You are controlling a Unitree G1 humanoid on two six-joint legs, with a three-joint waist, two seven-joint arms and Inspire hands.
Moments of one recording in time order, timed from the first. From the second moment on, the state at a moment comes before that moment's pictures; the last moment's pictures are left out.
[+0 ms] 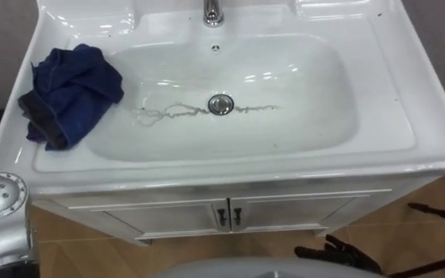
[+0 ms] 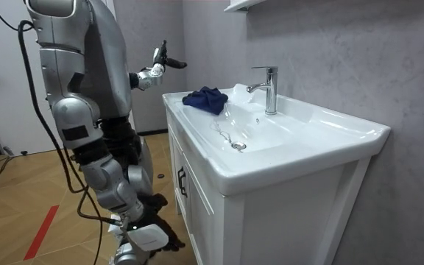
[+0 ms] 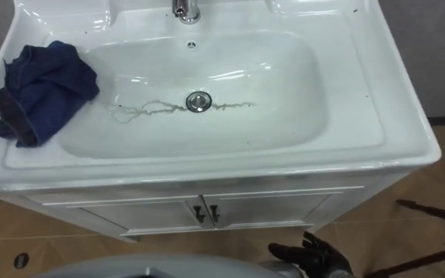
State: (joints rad) left arm 0.17 0.30 0.36 0.08 0.11 -0.25 0.97; right arm 0.16 -0.24 0.01 1.20 0.37 -0.07 0.26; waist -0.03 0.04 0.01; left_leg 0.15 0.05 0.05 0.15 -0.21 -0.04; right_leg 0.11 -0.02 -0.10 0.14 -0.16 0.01
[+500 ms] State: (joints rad) left arm 0.17 0.26 0.17 0.16 0.23 -0.25 0.86; right arm 0.17 -0.24 -0.08 1.21 0.39 -0.07 0.27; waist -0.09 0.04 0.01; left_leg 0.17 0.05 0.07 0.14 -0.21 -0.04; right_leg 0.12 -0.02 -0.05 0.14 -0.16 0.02
